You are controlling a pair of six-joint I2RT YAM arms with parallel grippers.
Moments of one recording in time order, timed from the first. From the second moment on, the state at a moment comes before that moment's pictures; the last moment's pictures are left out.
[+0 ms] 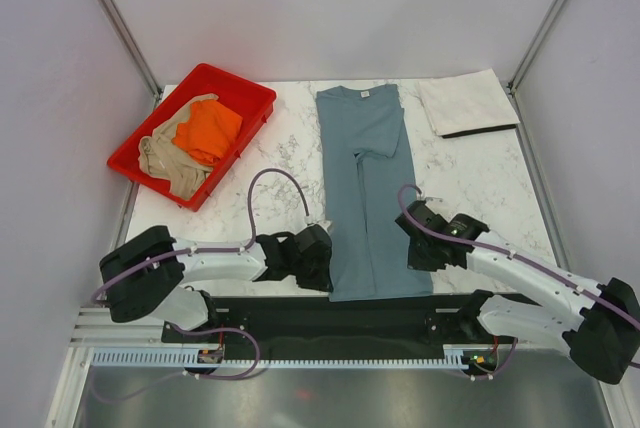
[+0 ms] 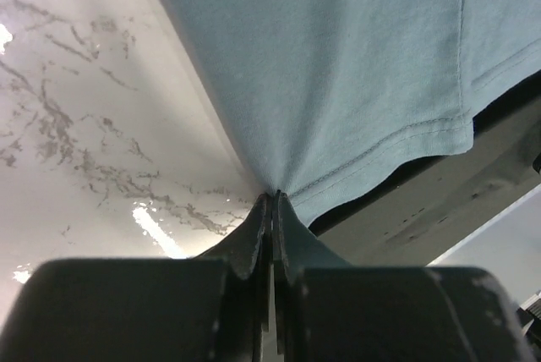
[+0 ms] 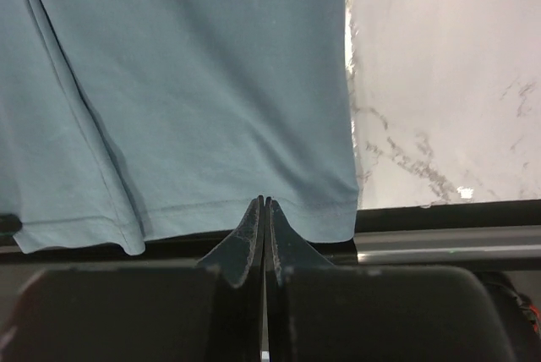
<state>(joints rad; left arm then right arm) -1.10 1.44 0.62 -0.18 0.08 -0.92 0.75 1.04 0.70 -0.93 0.22 0.89</state>
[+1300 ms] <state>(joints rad) -1.10 1.20 0.55 -0.32 0.05 -0.91 0.93 0.99 0.50 -0.88 0.17 1.06</state>
